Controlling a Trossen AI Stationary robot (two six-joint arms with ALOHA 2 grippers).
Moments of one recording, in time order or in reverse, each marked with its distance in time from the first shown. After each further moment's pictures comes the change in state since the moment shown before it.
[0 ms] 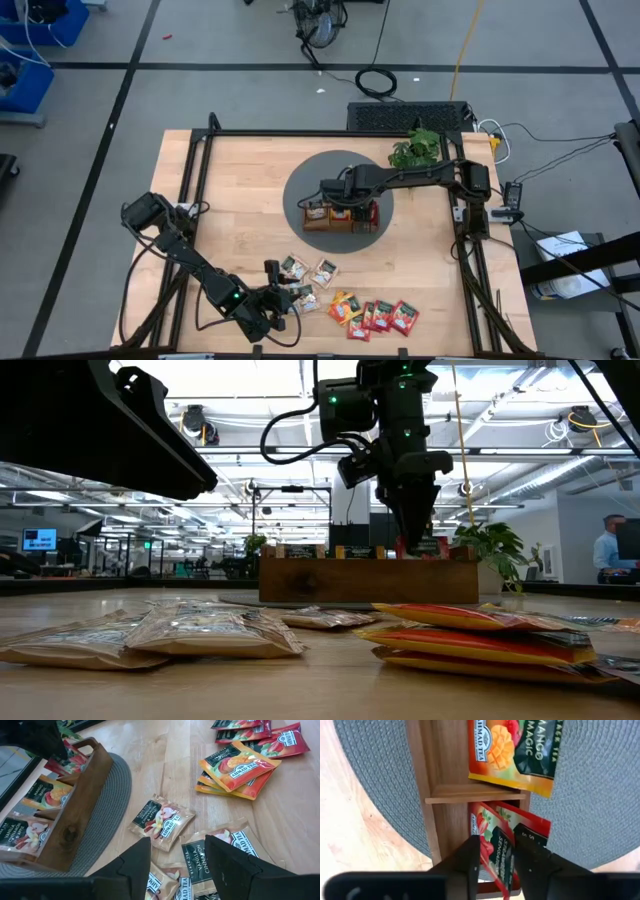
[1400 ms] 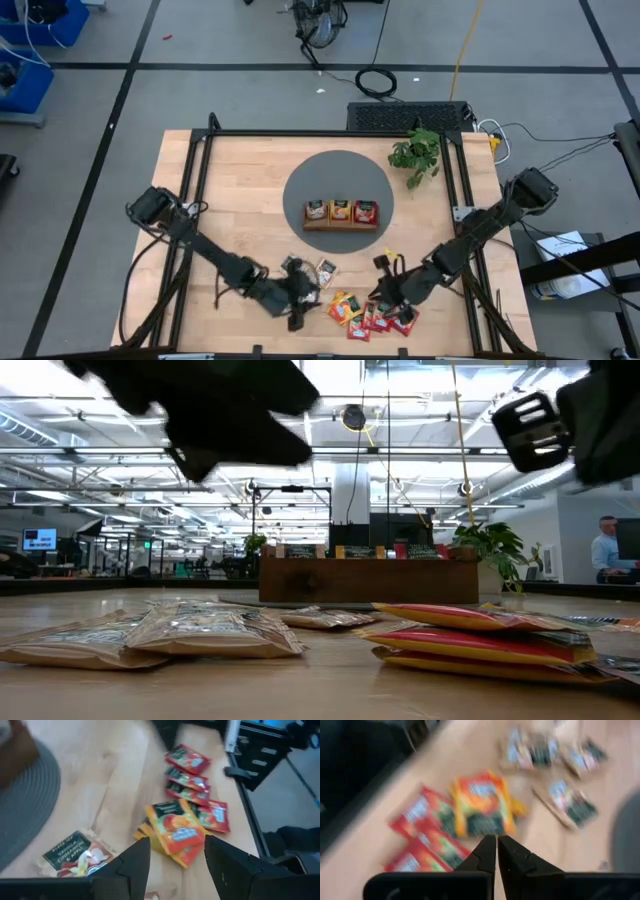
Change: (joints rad) left arm 0.163 0.000 -0.001 0.331 0.433 -0.162; right arm 0.777 -0.446 -0.880 1.389 0.182 0.186
